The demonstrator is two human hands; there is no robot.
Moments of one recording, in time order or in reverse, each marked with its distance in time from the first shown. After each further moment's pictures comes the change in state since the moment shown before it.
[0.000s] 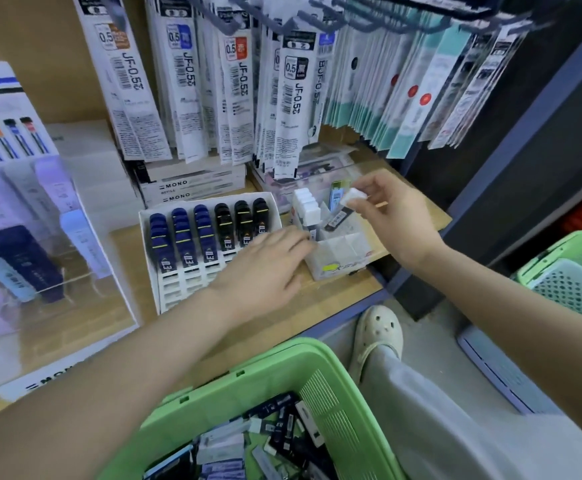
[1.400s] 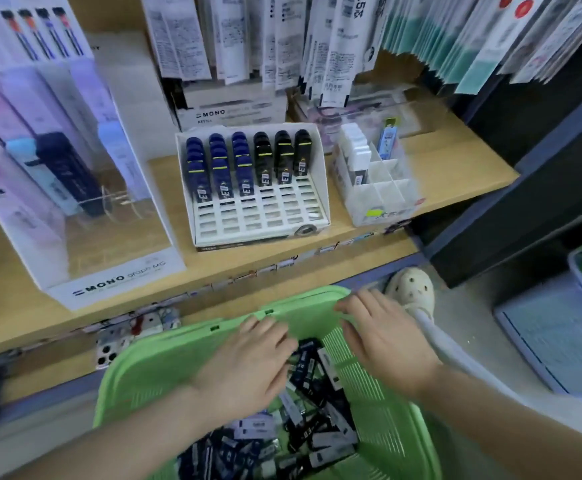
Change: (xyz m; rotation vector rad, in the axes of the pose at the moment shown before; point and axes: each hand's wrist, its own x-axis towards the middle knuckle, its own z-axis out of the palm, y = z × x) left_hand -0.154 0.040 0.084 0.013 -0.186 0.000; right_hand -0.166 0.054 0.084 -0.455 -0.407 -0.407
